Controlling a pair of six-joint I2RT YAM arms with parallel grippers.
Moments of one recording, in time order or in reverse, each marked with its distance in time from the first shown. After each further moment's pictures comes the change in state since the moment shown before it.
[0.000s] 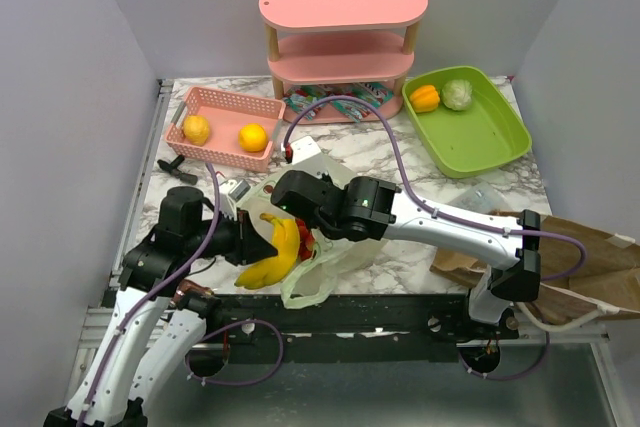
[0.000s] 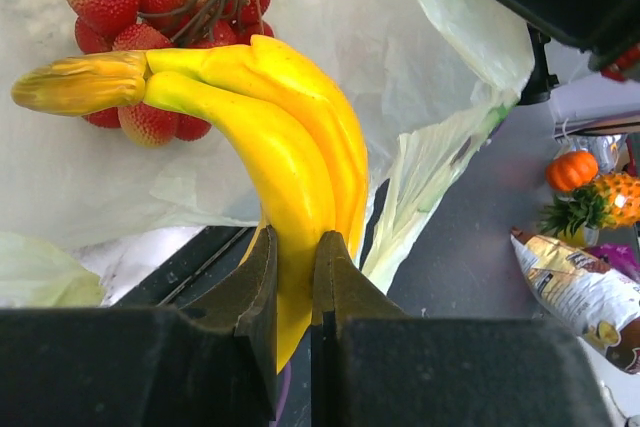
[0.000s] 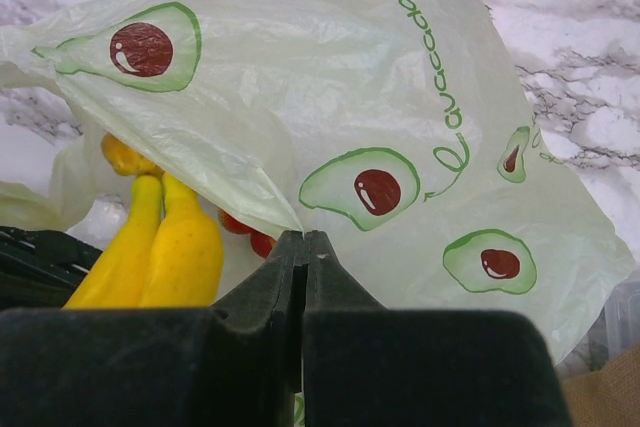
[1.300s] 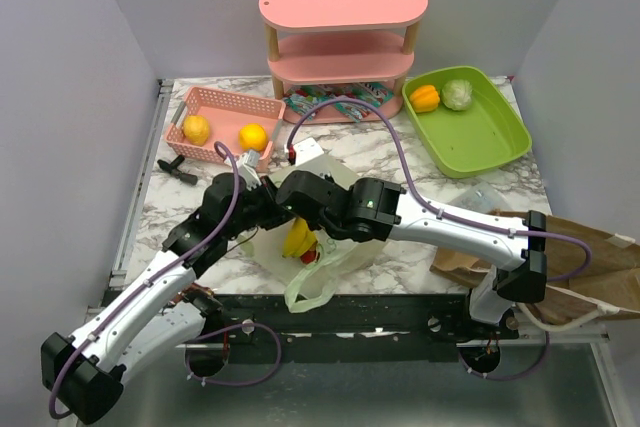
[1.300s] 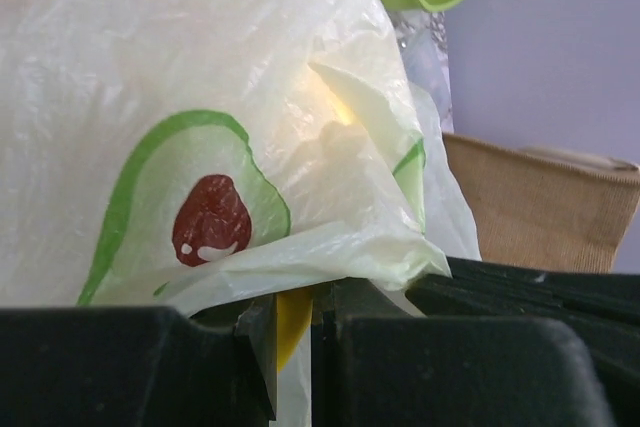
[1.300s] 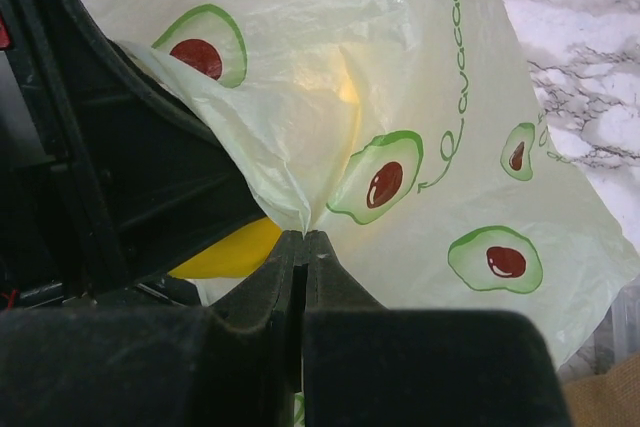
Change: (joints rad) left arm -0.271 0.240 -0.123 0.621 -0.478 -0.584; right arm -0.006 -0.032 -0.046 0.032 -0.037 -0.013
